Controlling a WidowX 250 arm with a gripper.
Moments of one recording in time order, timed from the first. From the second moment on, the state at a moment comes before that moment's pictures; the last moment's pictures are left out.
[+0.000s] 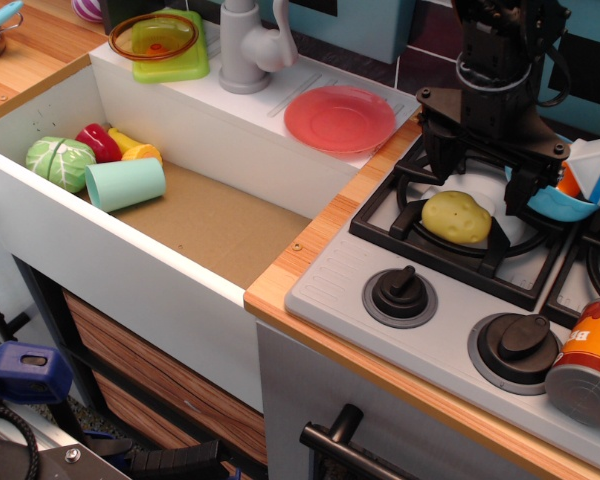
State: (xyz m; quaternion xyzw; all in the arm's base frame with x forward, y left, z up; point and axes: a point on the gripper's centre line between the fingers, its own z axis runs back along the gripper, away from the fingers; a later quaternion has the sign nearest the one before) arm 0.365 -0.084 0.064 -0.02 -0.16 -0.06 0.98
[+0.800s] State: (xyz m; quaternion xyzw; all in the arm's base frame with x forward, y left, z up) arm 0.342 -0.077 0.044 -0.03 -0.16 -0.05 0.98
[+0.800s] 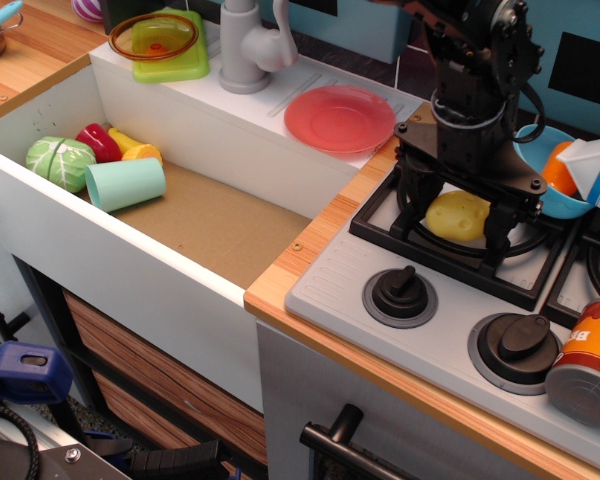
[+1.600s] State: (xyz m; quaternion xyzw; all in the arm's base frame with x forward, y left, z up) arm 0.352 -0.040 0.070 0.04 -0.10 -0.03 0.99
